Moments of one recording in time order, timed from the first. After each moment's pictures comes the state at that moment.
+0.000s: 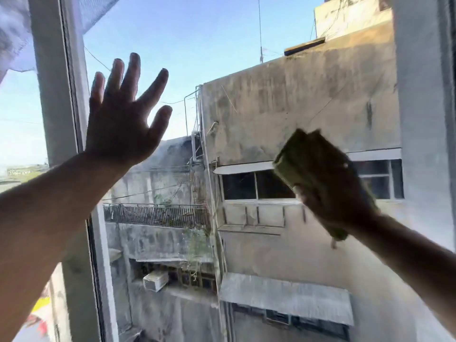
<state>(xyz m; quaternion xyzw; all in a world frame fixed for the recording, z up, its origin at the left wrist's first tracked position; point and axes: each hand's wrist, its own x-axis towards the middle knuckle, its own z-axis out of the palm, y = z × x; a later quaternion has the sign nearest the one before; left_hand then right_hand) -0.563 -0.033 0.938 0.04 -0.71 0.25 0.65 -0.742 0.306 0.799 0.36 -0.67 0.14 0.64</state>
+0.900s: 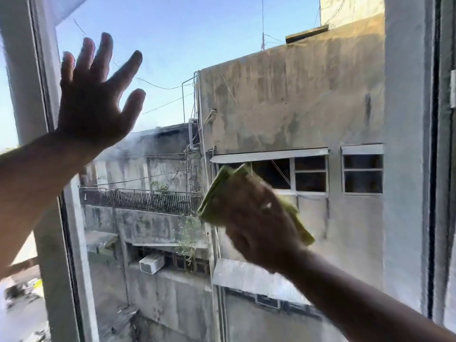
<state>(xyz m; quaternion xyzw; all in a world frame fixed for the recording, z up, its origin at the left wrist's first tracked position) -0.552 -0.019 0.933 0.06 -0.75 0.21 0.63 -0.712 0.248 0.726 0.46 -0.61 0.07 0.65</state>
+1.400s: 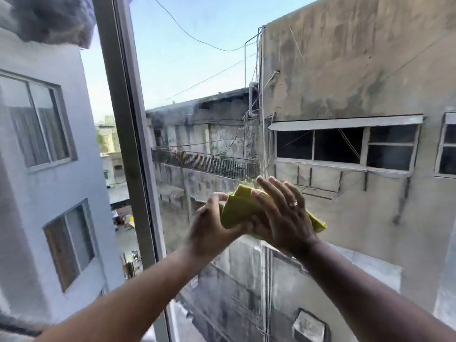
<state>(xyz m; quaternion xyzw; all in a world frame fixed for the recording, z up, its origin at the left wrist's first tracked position) -0.522 0.116 0.669 0.12 -0.87 -0.26 0.40 -0.697 0.235 0.643 0.53 -0.54 0.25 0.61</state>
